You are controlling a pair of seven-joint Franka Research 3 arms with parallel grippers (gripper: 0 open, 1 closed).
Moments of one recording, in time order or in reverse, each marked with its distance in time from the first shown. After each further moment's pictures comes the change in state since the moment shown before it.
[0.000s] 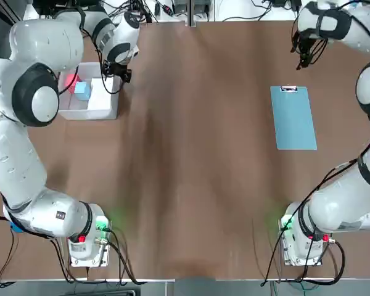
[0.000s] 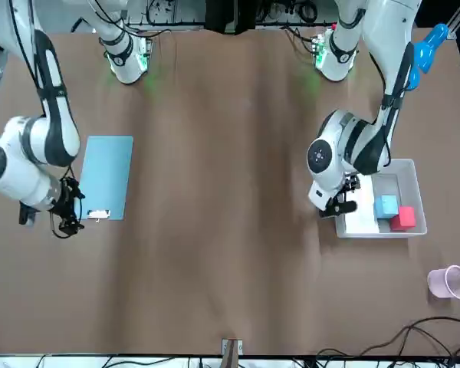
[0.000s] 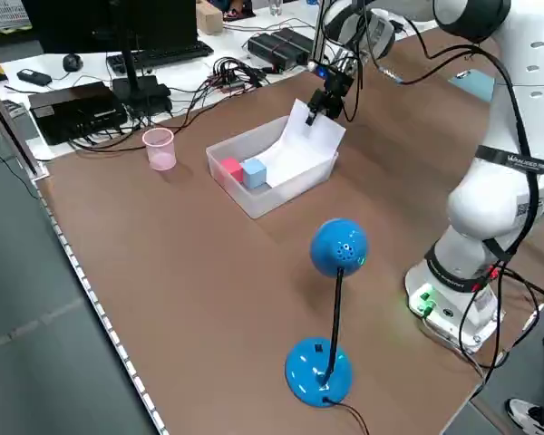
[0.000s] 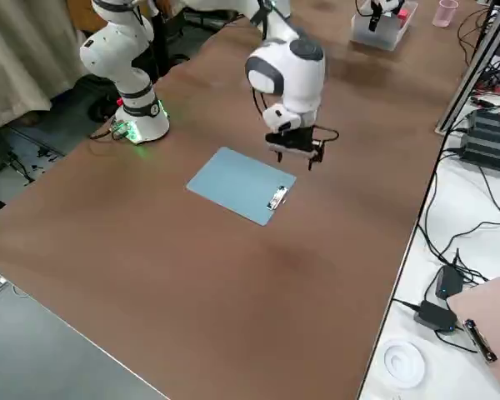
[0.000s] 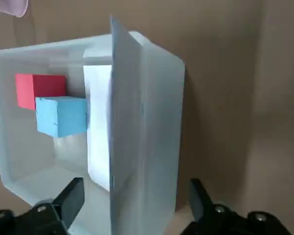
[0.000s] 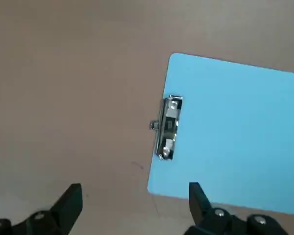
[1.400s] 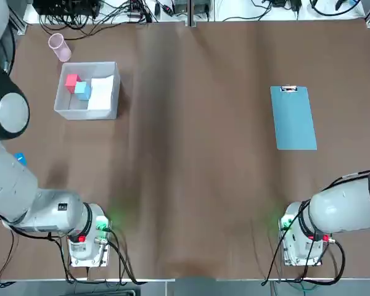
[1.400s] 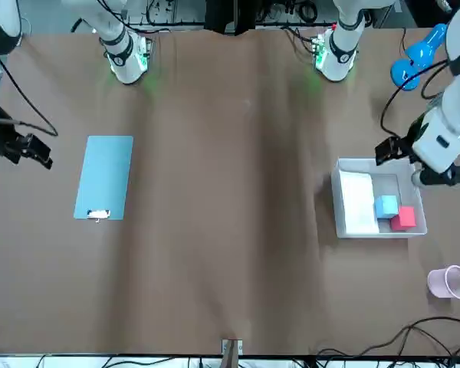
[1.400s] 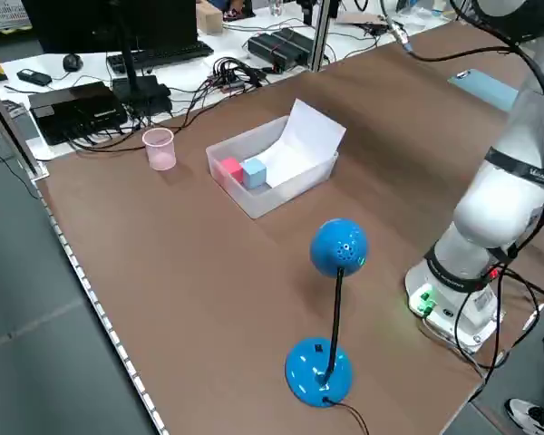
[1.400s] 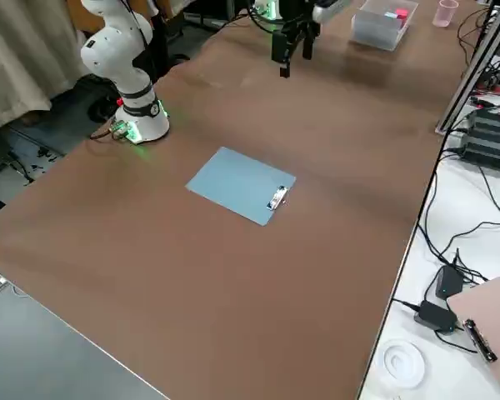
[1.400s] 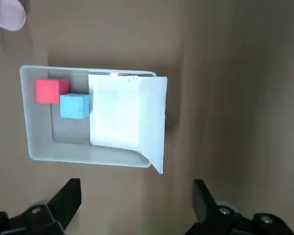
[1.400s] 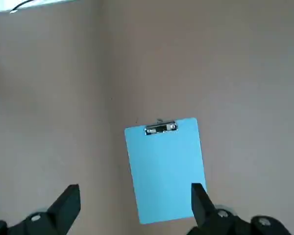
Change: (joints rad) left arm 0.209 -0.215 0.022 0.497 -0.590 -0.455 0.548; right arm 0.057 -0.335 0.002 0.300 -0.084 -0.590 -1.071
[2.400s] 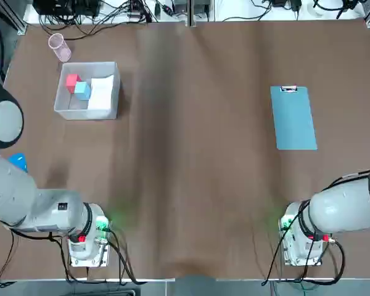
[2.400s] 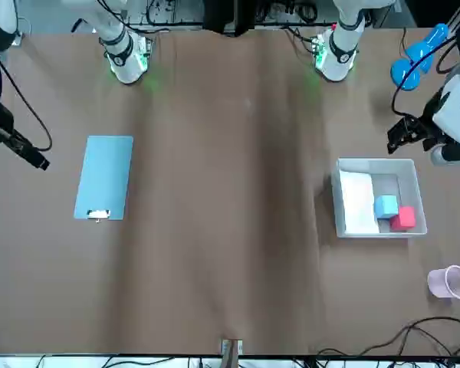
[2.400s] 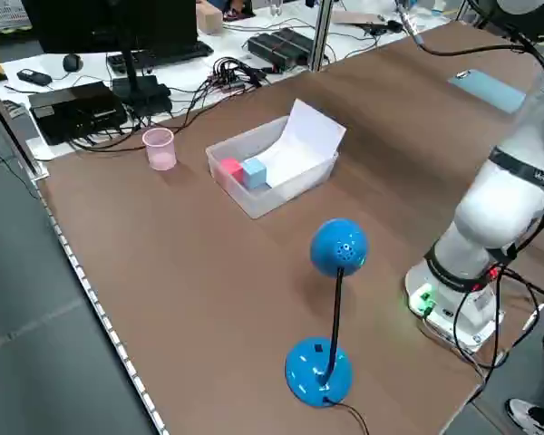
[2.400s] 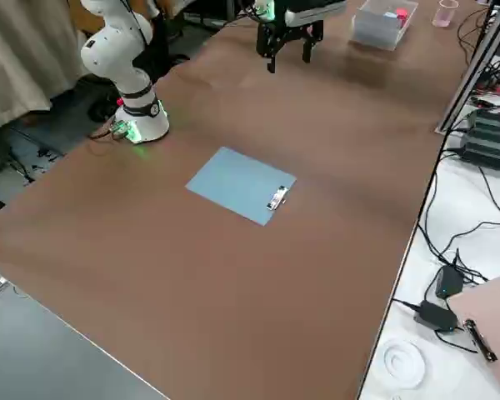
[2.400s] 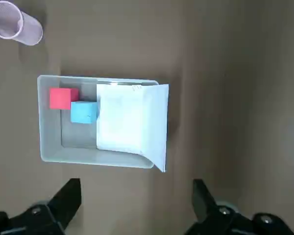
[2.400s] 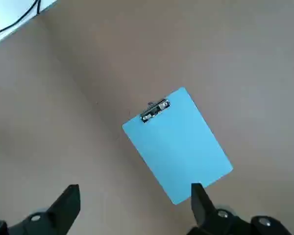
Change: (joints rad) left arm 0.018 -0.092 0.002 0.012 -0.003 -0.010 0.053; right arm 0.008 -0.005 0.001 0.021 0.000 -0.071 0.326
